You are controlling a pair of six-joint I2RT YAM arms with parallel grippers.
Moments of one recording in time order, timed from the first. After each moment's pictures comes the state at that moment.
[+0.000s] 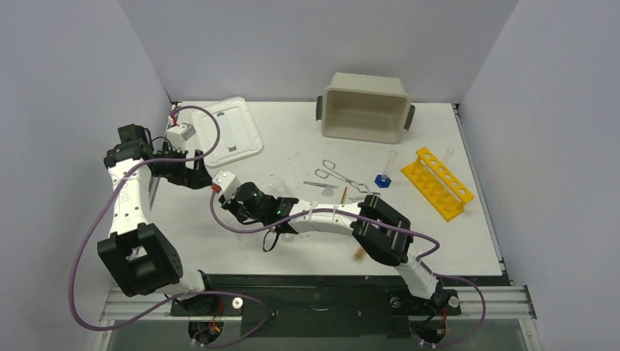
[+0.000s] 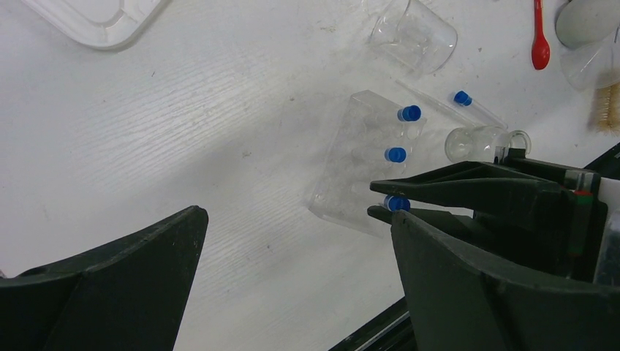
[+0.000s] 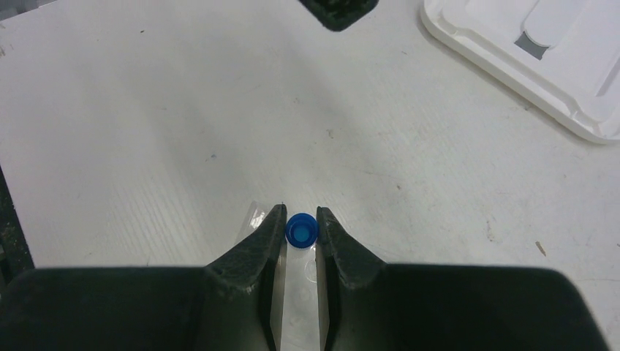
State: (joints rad) left arm 0.37 1.44 1.32 -1.05 0.71 0.58; right arm 1.18 2.14 1.59 0.13 0.12 -0.01
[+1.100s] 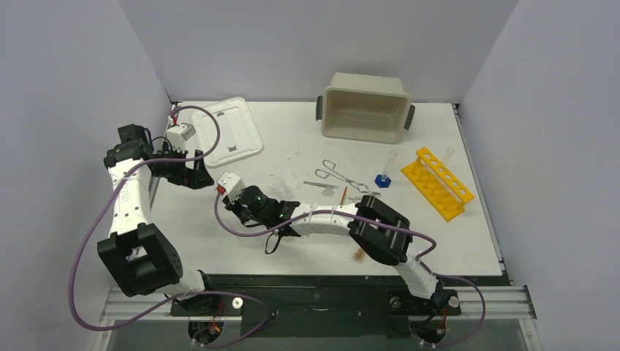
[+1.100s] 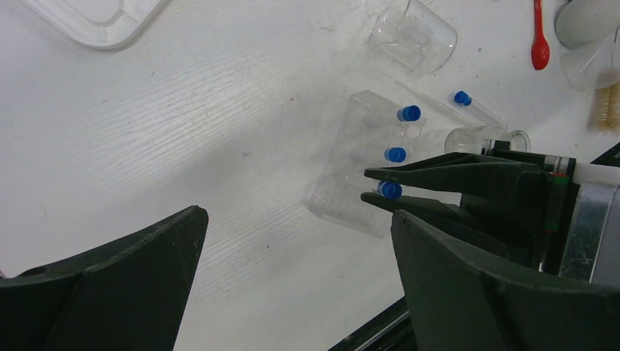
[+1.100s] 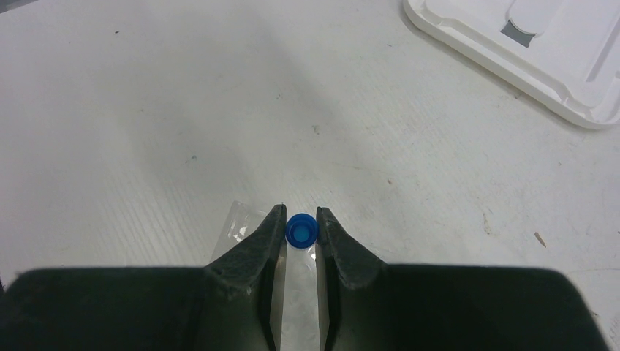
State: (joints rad) left arm 0.37 1.44 1.32 -1.05 0.71 0.58; right arm 1.17 2.16 1.53 0.24 0.17 -0.01
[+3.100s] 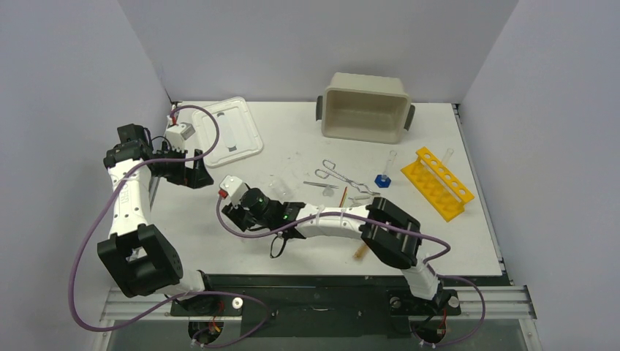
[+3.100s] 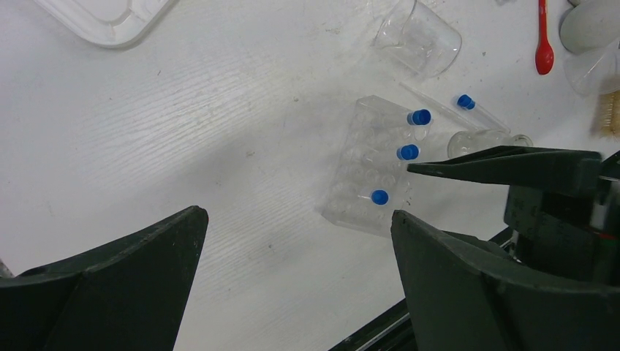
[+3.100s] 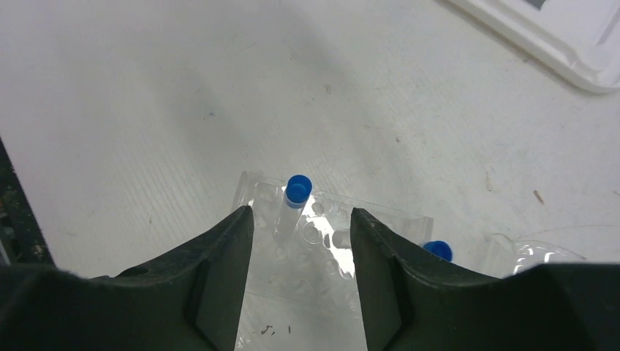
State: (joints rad) left arm 0.37 1.44 1.32 -1.04 0.70 0.57; right arm 1.20 2.09 1.48 0.13 0.17 0.01
